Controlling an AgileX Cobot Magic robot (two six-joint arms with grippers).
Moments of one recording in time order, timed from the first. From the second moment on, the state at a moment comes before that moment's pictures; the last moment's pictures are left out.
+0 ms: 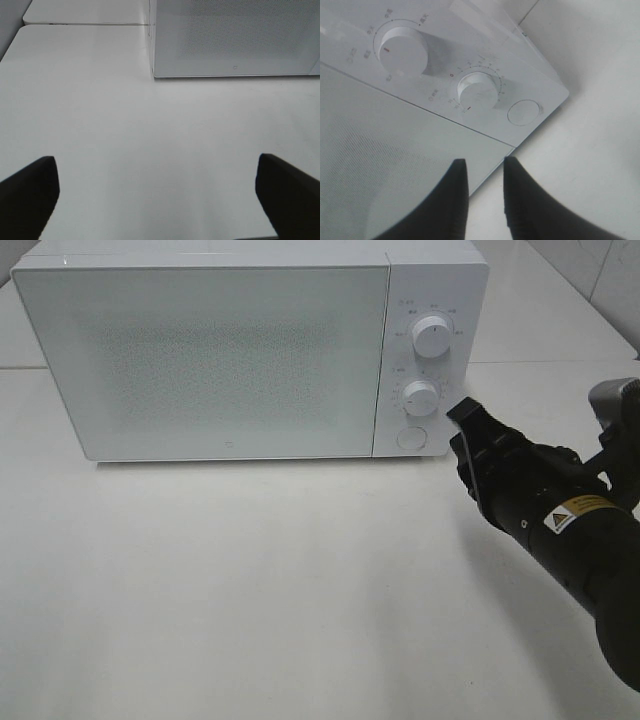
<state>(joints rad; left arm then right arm) 0.09 0.00 -0.52 -0.20 1.09 0.16 0.74 1.66 -0.31 0.69 -1.11 0.81</state>
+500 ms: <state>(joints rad) 0.09 0.00 -0.52 -0.20 1.09 0.16 0.74 1.66 -0.31 0.68 -1.08 1.25</state>
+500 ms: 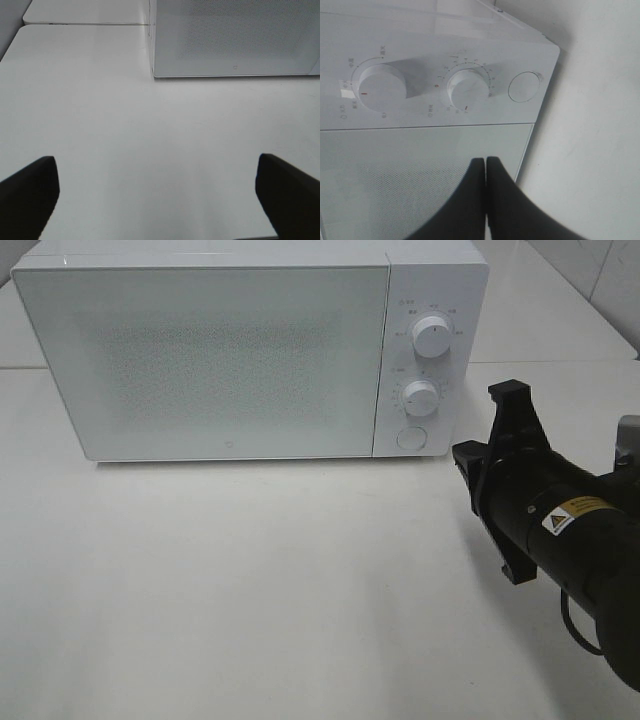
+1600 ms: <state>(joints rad) 0.09 0.00 -0.52 -0.20 1.09 0.16 0.74 1.84 -0.47 0.74 -1.05 1.32</state>
